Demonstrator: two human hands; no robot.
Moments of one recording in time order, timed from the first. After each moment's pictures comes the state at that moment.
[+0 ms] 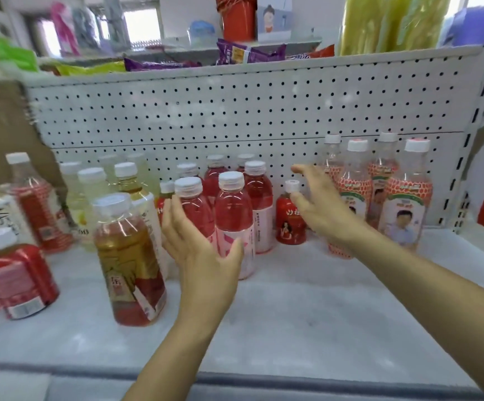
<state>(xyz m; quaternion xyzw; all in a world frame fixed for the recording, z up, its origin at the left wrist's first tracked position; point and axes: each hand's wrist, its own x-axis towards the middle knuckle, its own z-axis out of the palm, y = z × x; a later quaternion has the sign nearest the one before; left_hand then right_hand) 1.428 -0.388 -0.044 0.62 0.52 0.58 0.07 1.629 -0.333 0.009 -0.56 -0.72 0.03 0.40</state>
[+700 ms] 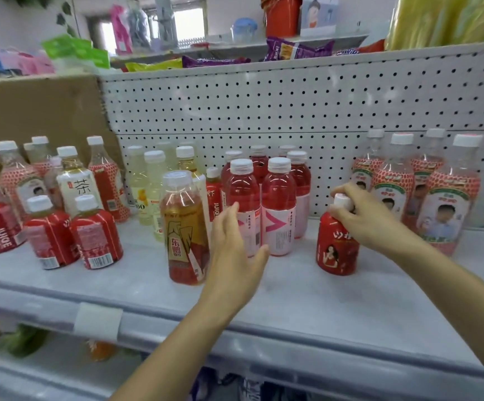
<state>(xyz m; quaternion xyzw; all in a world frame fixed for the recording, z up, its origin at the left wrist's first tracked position) 1.396 -0.428 -0.053 0.68 0.55 0.46 0.12 1.621 -0.383 -0.003 -0.63 -0.68 0.13 0.36</state>
